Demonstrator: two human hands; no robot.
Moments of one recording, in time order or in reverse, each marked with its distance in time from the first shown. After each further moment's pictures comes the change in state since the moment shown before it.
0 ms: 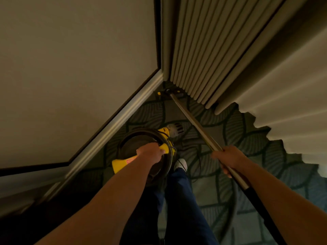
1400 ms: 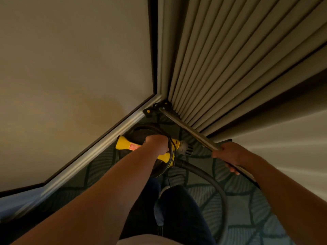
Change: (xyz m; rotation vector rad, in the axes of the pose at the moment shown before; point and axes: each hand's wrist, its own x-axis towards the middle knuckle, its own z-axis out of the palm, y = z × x) left_hand 0.102 0.137 -0.187 0.184 -0.018 0.184; right_hand 0.094 -0.167 -0.176 -0.408 -0.071 -0.068
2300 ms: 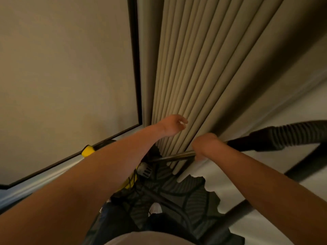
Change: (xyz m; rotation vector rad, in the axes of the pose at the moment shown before) left_hand -0.071 0.201 -0.139 -0.839 0.516 0.267; right_hand -0.061 -0.003 -0.143 -1.306 0.204 -0.275
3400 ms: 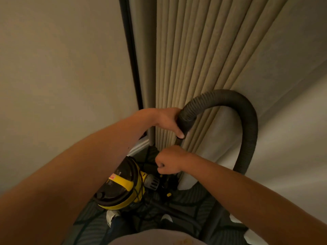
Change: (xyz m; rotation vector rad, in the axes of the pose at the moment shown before) left_hand -0.015 0.053 -0.076 0.199 -0.374 0.170; right_hand 0.011 -0.076 -0.025 0.279 0.283 -0.415
